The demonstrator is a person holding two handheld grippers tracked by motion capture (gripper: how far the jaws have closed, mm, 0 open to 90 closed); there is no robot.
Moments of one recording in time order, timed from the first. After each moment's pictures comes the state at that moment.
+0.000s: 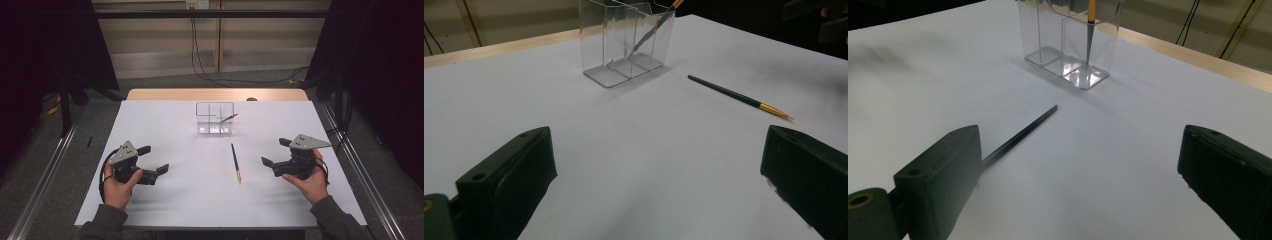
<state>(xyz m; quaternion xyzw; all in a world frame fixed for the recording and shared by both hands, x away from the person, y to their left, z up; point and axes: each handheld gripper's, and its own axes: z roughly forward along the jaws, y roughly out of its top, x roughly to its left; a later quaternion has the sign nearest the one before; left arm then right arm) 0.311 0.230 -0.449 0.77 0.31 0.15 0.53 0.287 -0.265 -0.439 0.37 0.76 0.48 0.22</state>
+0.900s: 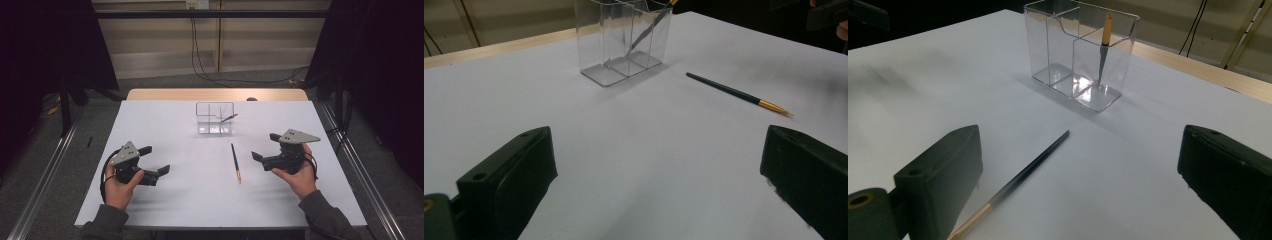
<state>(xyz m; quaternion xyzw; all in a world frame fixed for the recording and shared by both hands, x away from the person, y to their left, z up) 0.311 0.227 -0.451 0.78 0.29 0.14 0.54 0.301 -0.240 -0.433 0.37 0.76 0.49 0.22</state>
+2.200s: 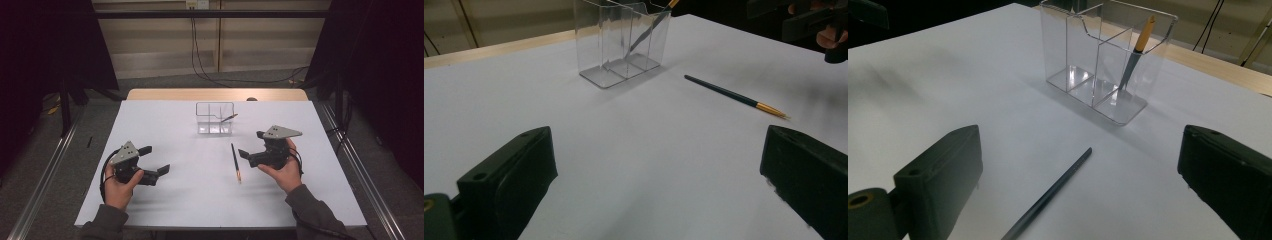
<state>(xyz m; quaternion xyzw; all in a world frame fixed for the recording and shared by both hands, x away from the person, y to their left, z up) 0.312 0.228 -0.450 0.77 0.29 0.14 0.54 0.319 -0.206 -0.436 0.36 0.77 0.48 0.21</state>
